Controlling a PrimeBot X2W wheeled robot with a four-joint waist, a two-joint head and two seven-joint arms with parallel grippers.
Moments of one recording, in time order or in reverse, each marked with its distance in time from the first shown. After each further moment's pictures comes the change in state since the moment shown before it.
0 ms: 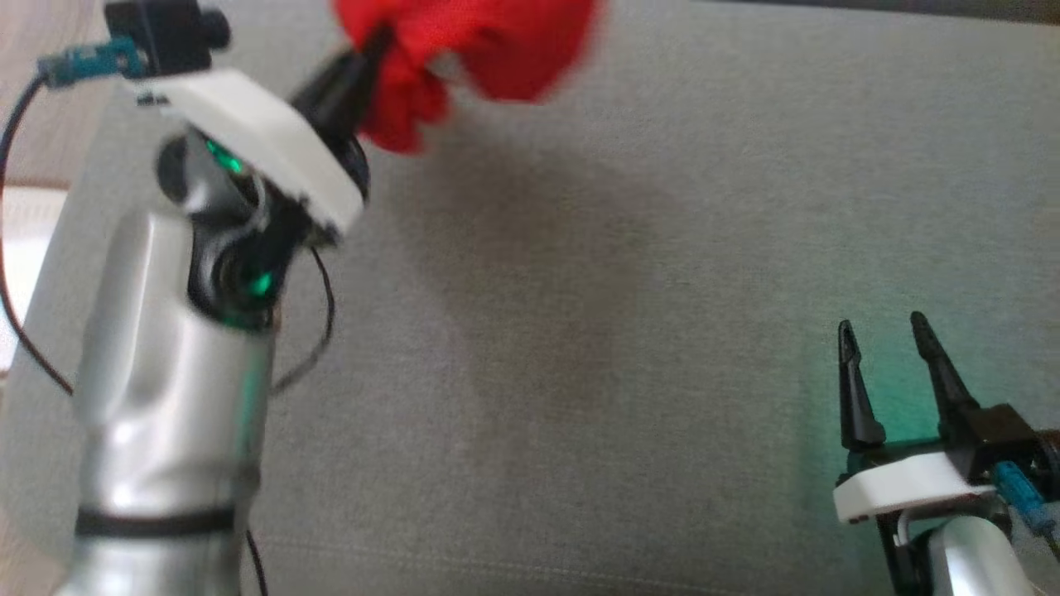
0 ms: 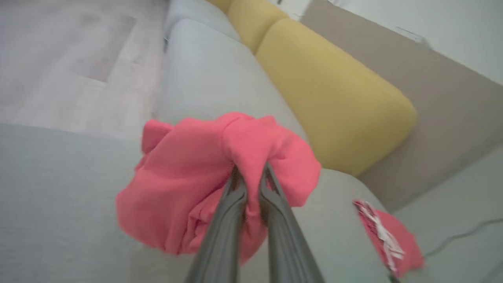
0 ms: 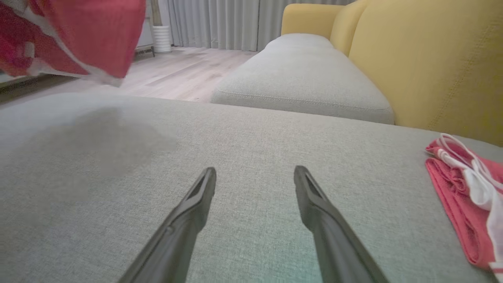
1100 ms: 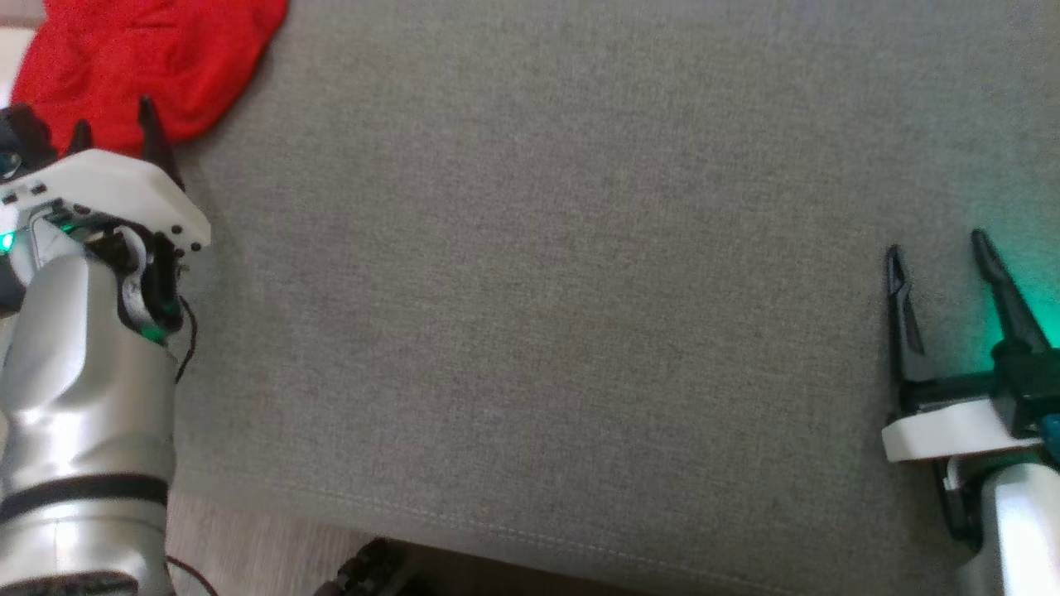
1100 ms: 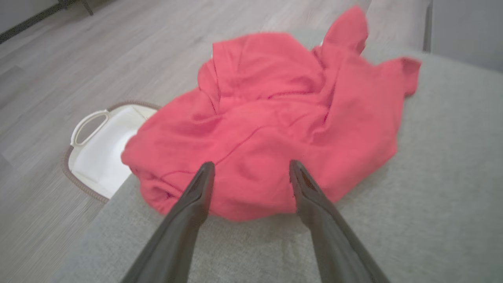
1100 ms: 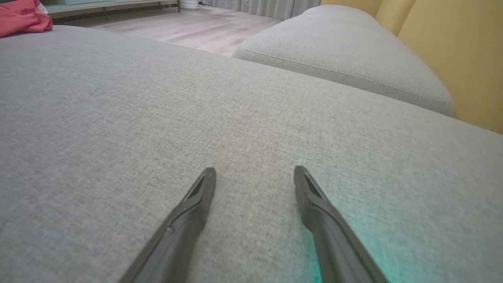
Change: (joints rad) left arm -0.005 0.086 0.201 0.402 0.393 0.223 -0.405; right arm -0.058 -0.052 -0.032 -0.126 -0.112 0.000 0.040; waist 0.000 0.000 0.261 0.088
